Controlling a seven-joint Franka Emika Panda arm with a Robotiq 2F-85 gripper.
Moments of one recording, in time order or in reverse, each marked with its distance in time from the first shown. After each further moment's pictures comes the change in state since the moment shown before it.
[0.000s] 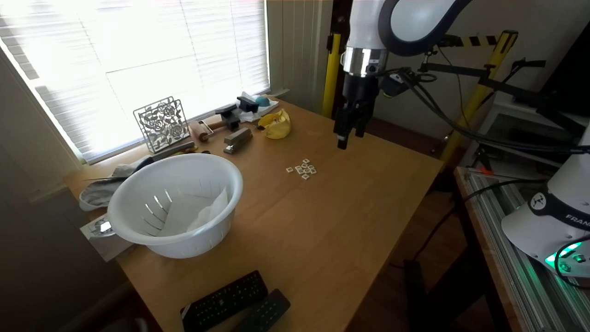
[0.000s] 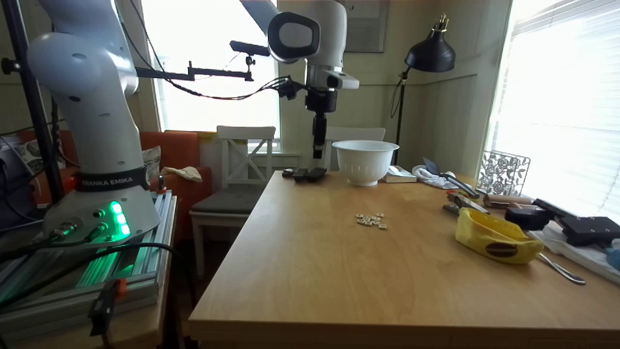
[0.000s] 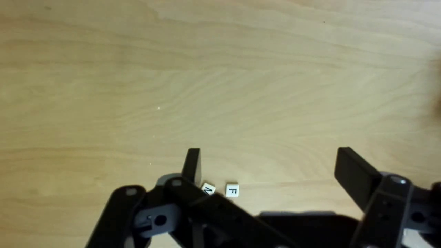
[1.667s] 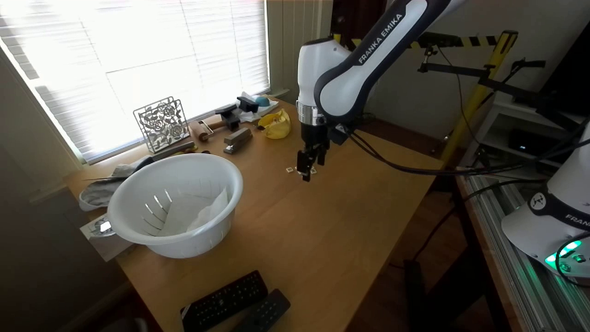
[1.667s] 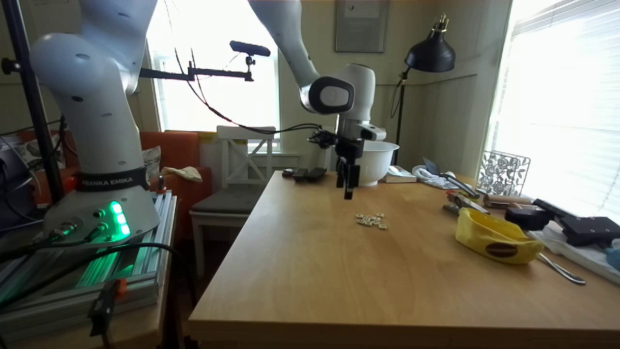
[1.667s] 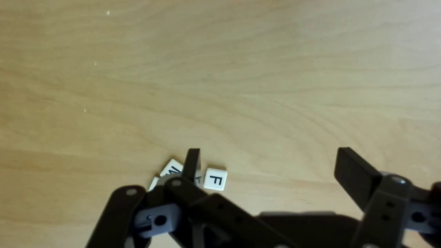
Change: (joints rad) arm 0.027 0.475 0.013 0.306 -0.035 0.139 -0.082
